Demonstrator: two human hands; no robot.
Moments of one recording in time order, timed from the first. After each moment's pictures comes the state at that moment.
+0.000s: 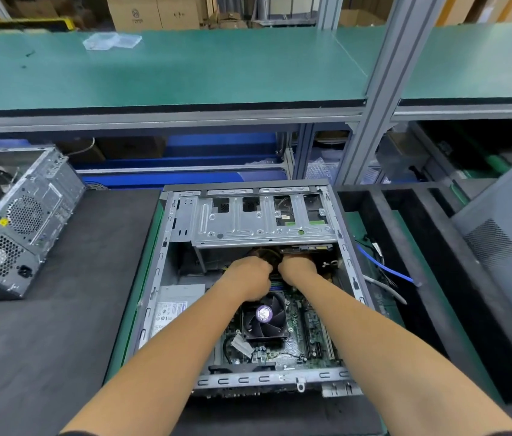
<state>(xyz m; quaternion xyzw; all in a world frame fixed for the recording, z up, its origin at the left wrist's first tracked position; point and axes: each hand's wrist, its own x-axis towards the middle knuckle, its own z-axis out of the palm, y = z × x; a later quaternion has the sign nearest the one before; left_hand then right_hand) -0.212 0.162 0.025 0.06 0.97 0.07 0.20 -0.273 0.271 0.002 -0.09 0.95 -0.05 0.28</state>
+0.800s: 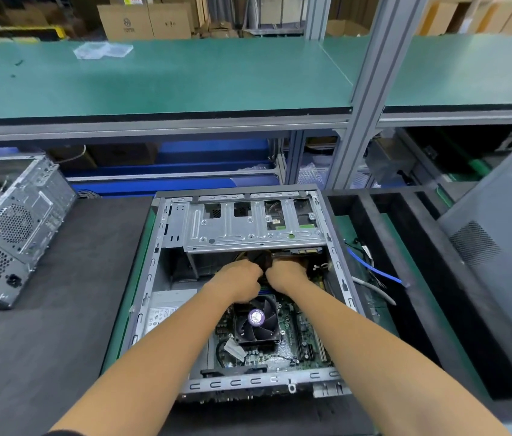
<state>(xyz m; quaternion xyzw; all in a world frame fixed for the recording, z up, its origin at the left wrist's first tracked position) -0.212 0.159 0.033 0.06 0.97 0.10 0.22 -0.259 0.275 0.010 -0.09 0.95 -0.11 0.27</state>
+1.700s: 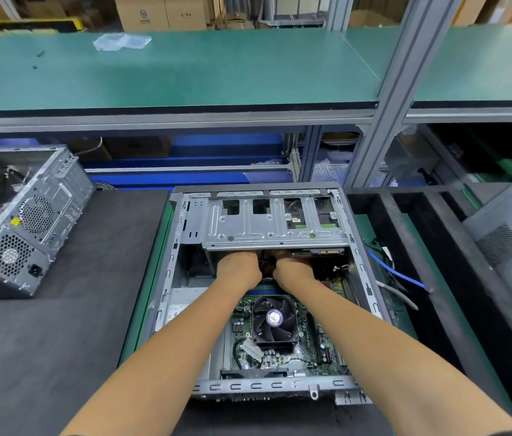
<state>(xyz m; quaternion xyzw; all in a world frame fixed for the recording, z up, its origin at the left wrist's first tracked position) -0.215 0.138 0.033 -0.12 0.97 0.08 0.19 -0.264 0.253 -0.001 -0.14 0.95 -0.12 0.27</state>
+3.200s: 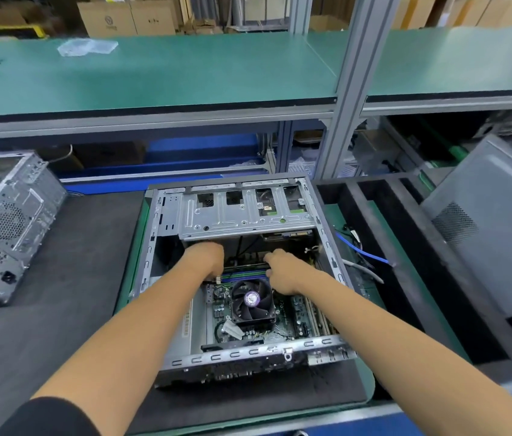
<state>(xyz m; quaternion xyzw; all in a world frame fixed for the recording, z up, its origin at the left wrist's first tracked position) -0.213 0.123 0.058 -0.05 0.94 -0.04 0.33 -0.223 0.304 0.041 -0.24 0.93 -0.07 0.28</state>
